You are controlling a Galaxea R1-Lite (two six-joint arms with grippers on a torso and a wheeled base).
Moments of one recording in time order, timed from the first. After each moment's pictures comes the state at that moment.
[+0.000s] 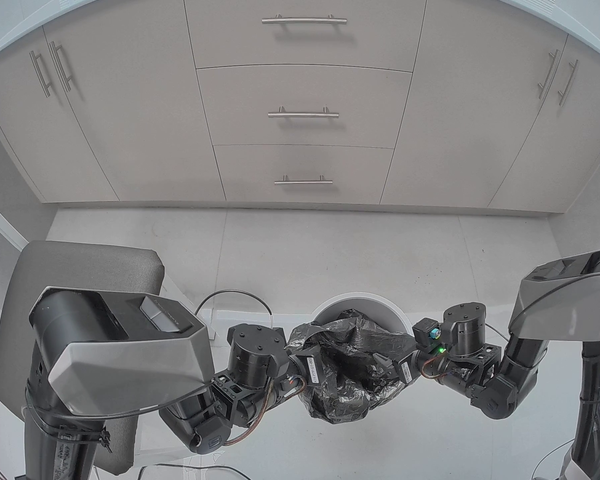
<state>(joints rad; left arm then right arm) -0.74 2.39 -0.71 -1.31 0.09 -0.54 0.48 2.29 -0.51 -1.31 -0.12 -0.20</state>
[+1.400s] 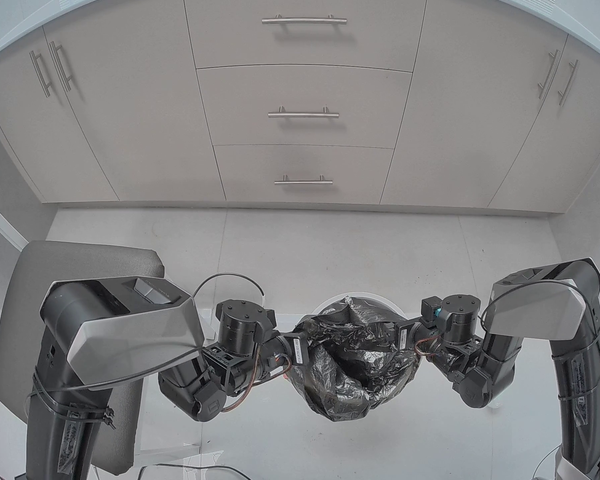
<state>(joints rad) -0.60 2.46 -0.87 -1.19 -0.07 -0.42 0.40 2.49 -0.69 -1.52 -0.20 0.01</state>
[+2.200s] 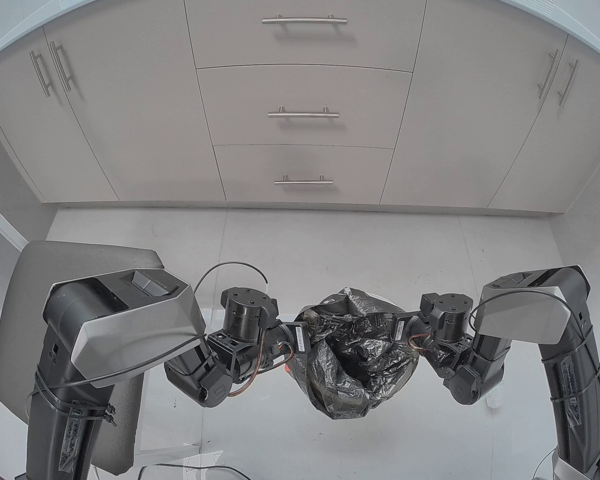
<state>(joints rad) -0.58 2.48 -0.99 -1.08 -0.07 -0.42 0.39 2.56 -0.80 -1.54 -0.26 0.10</state>
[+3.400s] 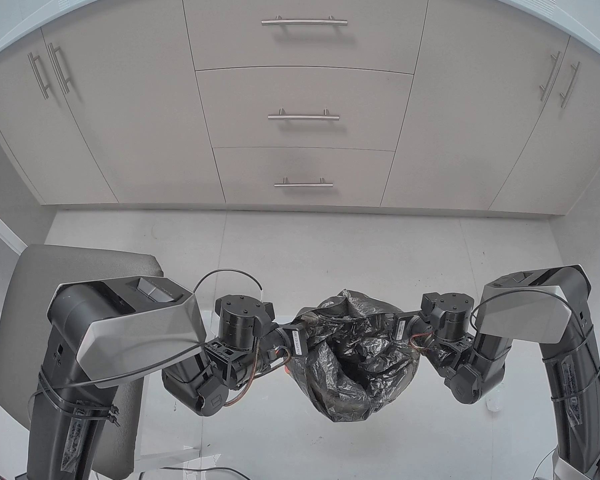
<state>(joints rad) -0.58 2.49 -0.93 -1.22 -0.05 -0.41 0.39 2.56 -0.79 -1.54 -0.26 0.10</state>
